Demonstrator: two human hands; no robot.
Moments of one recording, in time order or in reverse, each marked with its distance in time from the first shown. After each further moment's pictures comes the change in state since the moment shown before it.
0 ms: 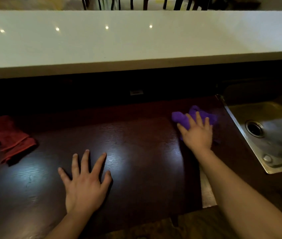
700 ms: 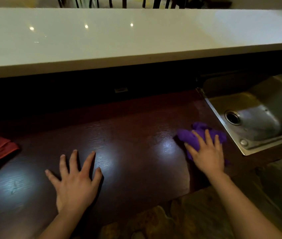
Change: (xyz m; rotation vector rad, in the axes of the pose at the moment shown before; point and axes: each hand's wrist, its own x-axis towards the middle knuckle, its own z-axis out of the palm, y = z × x) left_hand 0.001 0.000 -0.001 -0.052 0.009 0.007; right_hand -0.093 0.084 -0.005 -0.082 -0.024 0.100
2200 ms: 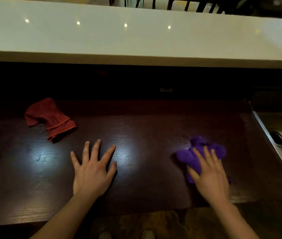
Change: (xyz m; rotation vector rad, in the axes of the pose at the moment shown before) left_hand -0.005 -0.092 -0.003 0.040 0.029 0.061; right_hand -0.082 -0.106 0.016 0.049 0.014 -0.340
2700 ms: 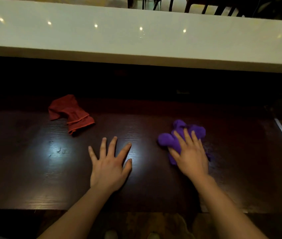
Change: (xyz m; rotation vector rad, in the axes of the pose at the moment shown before) left_hand -0.001 0.000 -0.001 -0.018 0.005 -0.007; right_hand 0.060 -0.097 0.012 0.001 -0.026 -0.200
